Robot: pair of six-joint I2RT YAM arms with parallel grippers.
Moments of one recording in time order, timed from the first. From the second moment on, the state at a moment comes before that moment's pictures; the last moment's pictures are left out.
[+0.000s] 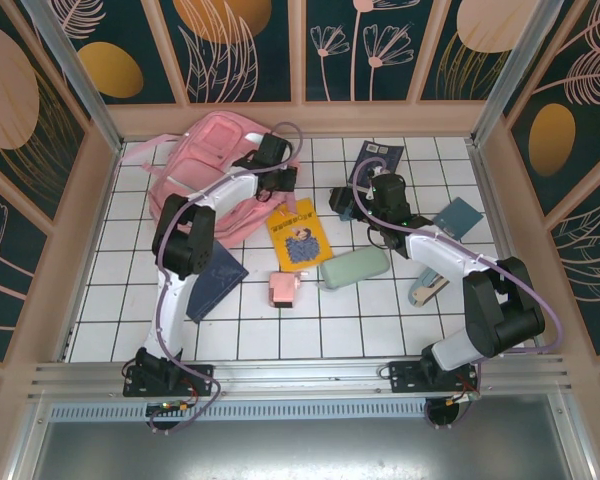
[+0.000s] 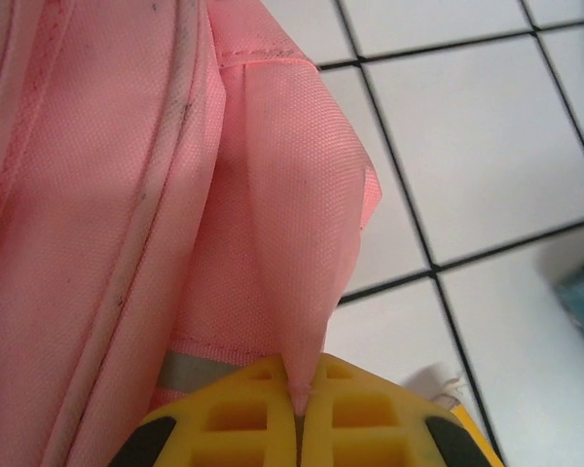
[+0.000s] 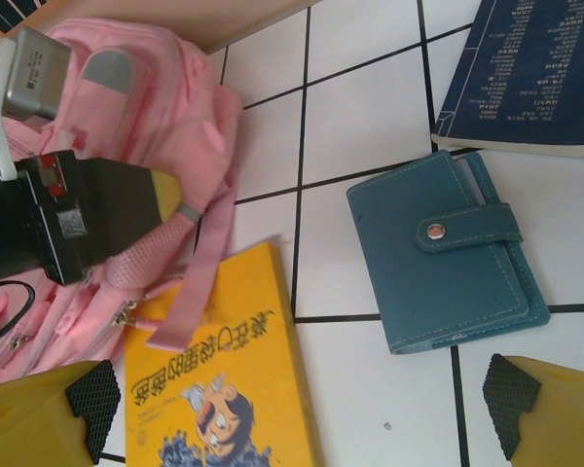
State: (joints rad) left arm -0.47 2.31 1.88 -0.43 0.05 -0.27; right arm 0.42 1.49 0.88 0.05 -0.07 0.58
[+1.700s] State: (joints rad) left arm -0.36 1.78 1.04 -0.33 -0.24 -0.68; right arm 0.49 2.27 1.61 -0.01 -0.36 0.70
